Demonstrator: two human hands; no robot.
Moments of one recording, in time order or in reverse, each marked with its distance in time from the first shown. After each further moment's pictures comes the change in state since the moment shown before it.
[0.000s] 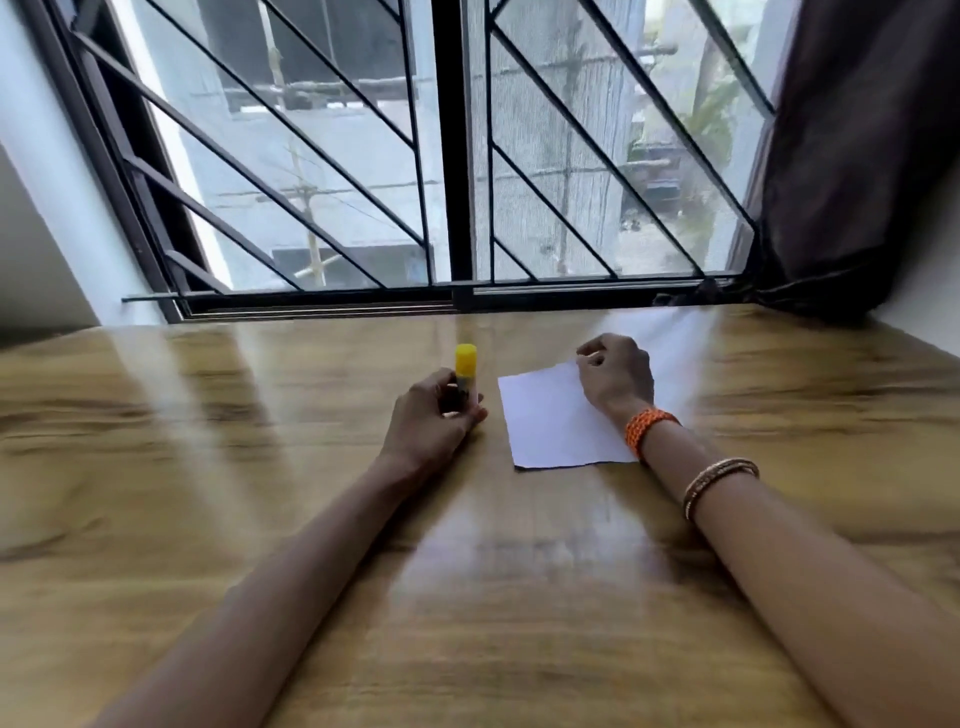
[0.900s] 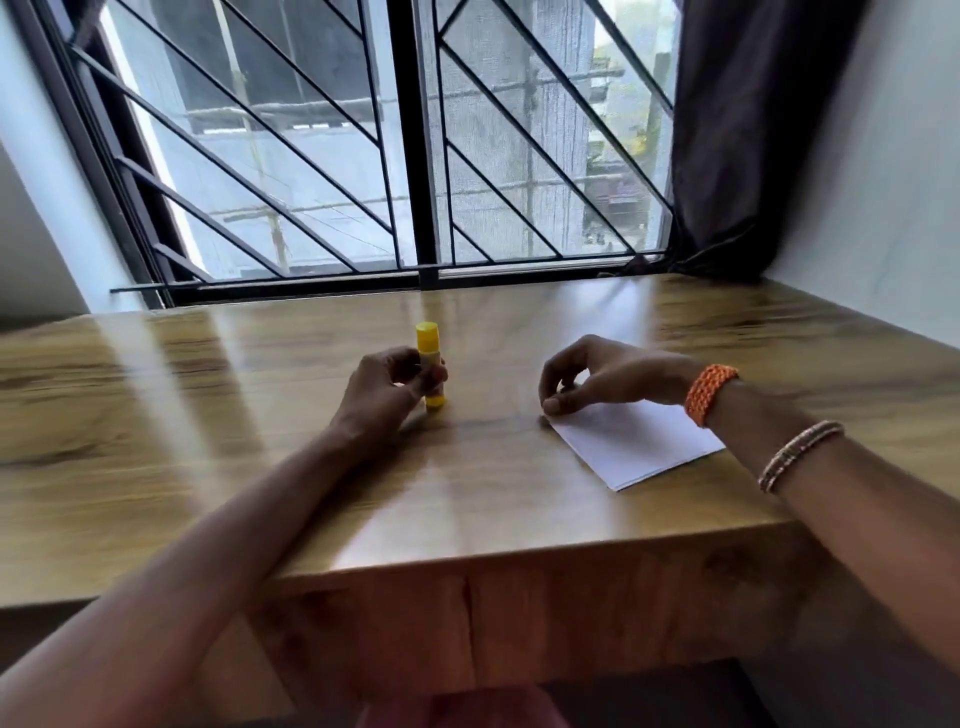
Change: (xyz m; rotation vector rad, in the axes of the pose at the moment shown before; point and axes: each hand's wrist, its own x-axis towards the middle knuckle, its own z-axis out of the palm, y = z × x) left_hand -0.090 0.029 -0.018 -0.085 -0.084 0.132; right_hand -0.110 0.009 -0.114 -0.033 -0.876 -0.377
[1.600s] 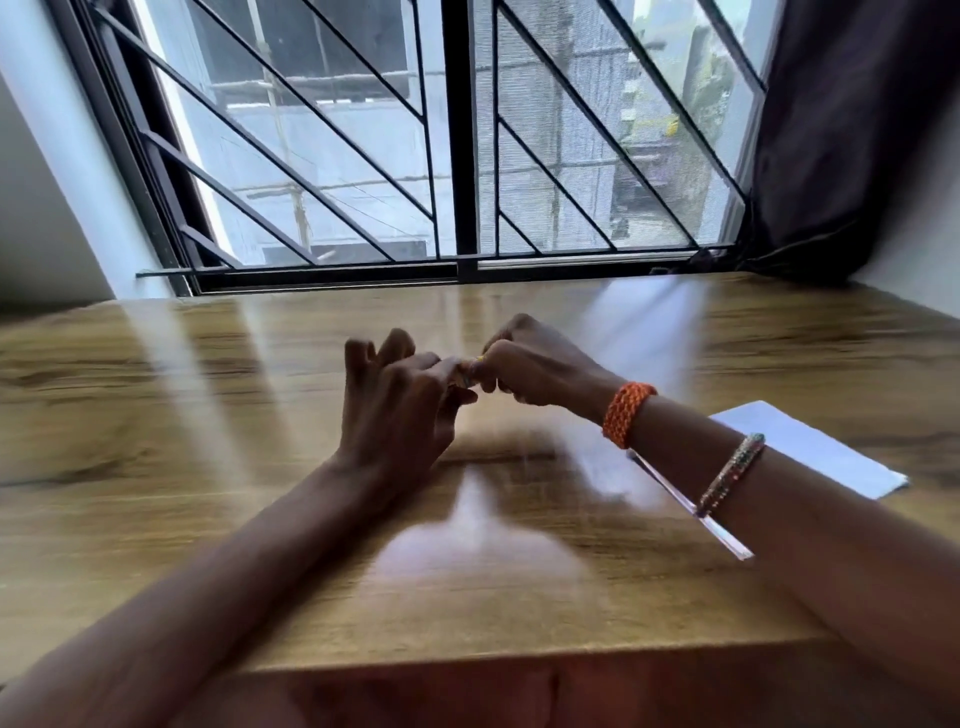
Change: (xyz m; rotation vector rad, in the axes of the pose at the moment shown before) left_hand 0.003 -0.008 -0.031 1.090 0.231 0.440; right_hand 0.104 -0.076 0.053 0.078 0.303 0.035
